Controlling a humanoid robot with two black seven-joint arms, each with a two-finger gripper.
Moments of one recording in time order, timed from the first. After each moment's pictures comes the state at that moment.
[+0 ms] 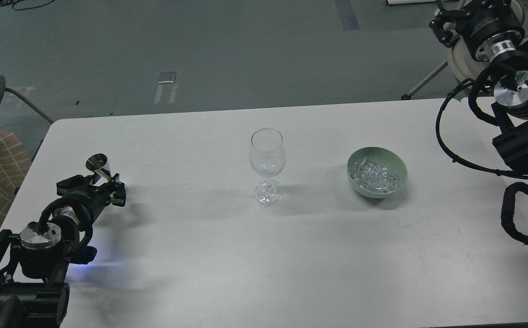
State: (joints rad) left arm -0.18 0.21 -1.58 -1.13 -0.12 0.25 0.15; right arm 1.01 -0.21 1.37 0.38 -0.40 0.37 0.12
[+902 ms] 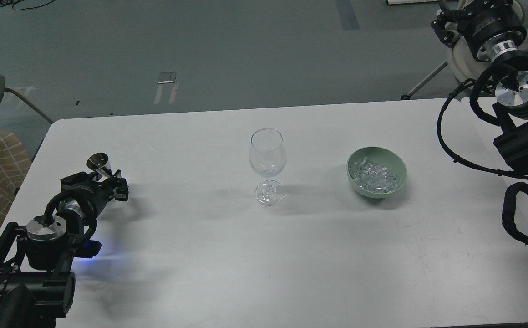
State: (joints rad) left arm -0.24 0.19 -1.58 -1.04 -0.11 0.24 0.15; right arm 1.01 -0.21 1.37 0.38 -0.40 0.37 0.13
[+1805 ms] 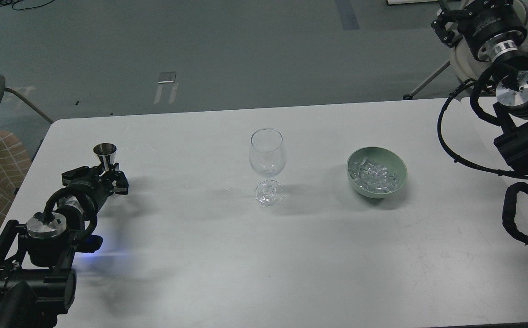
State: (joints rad) left arm -0.26 0.19 -1.59 -1.04 -0.13 0.21 0.14; right arm 1.01 -0.21 1.37 0.38 -0.40 0.37 0.12
